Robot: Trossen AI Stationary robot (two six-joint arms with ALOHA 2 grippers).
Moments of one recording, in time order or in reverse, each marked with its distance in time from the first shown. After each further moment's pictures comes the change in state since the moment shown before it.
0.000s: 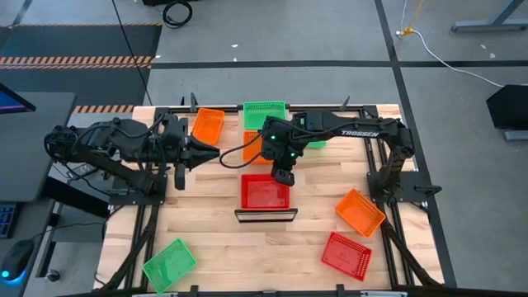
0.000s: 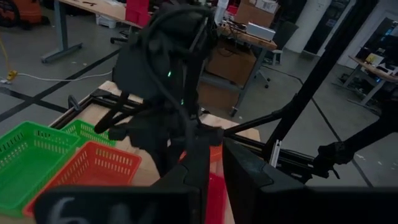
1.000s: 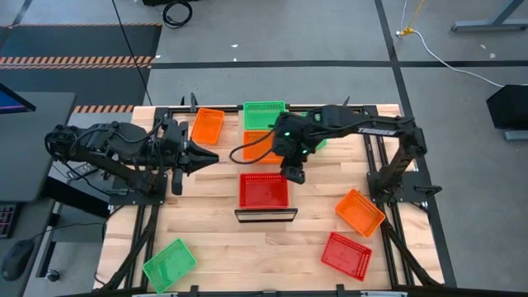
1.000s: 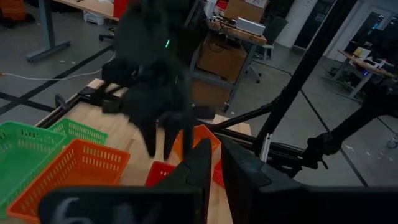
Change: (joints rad) left arm -0.037 0.000 0.000 -0.005 0.000 0.000; right arm 0.016 -0.096 -0.013 -0.057 0.062 0.034
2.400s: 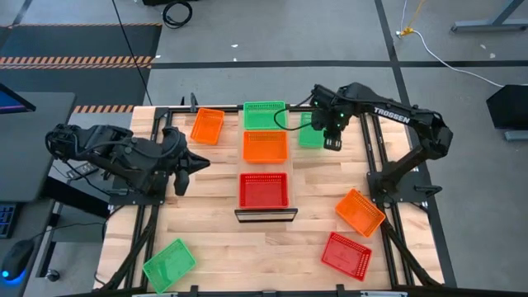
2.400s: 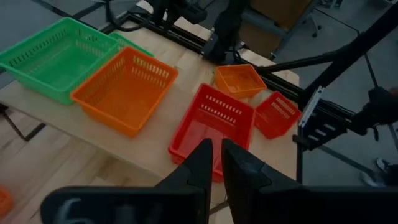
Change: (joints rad) left arm -0.043 0.000 0.000 -0.362 -0.101 -0.266; right arm -0.485 -0.250 -0.491 -0.124 0.298 -0.494
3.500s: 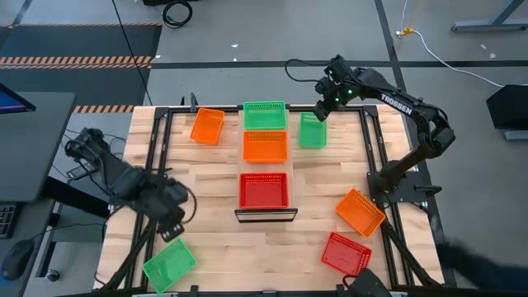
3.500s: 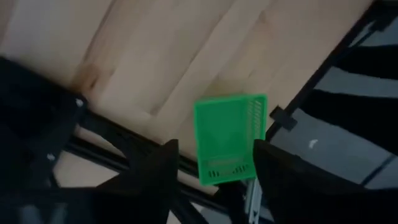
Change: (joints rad) left arm -0.289 0.237 0.000 -0.562 0.530 -0.613; right arm -0.308 0.003 -0.032 0.392 -0.285 0.299
